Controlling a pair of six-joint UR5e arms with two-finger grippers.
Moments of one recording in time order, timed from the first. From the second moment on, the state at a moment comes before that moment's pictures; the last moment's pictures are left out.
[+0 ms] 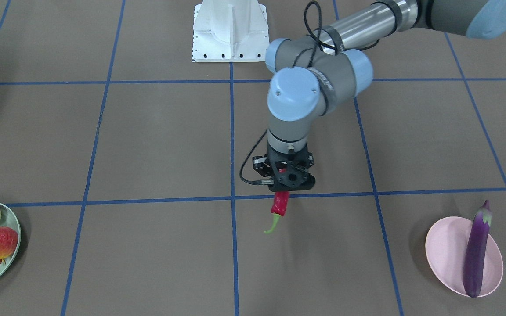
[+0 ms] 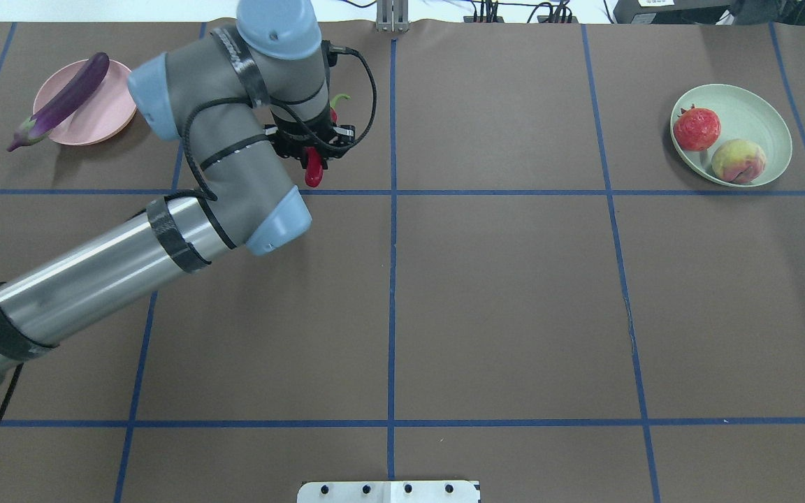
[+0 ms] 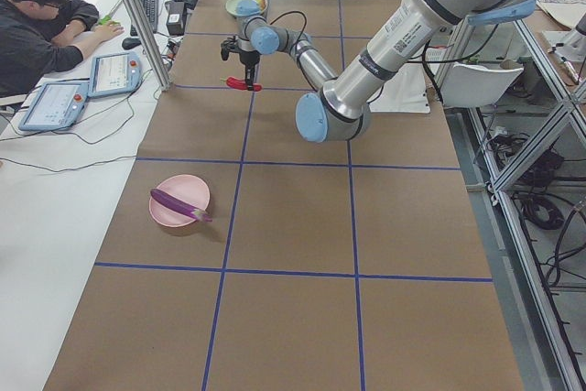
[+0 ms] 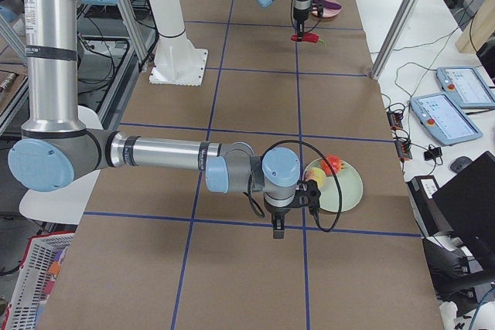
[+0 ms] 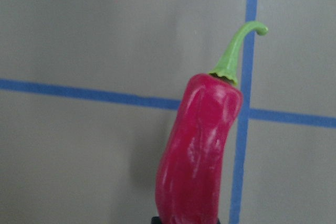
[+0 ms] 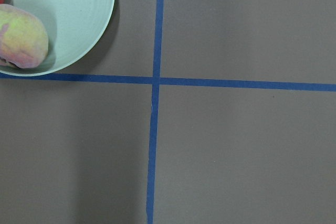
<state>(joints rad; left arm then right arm) -0.83 -2.43 -1.34 -1.56 -2.03 -0.86 1.60 -1.62 1.60 -1.48 2.35 -0.01</state>
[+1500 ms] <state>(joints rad) -1.19 -2.17 -1.10 -1.85 -2.21 -0.26 1.59 -1.62 1.59 -1.48 2.35 0.00</state>
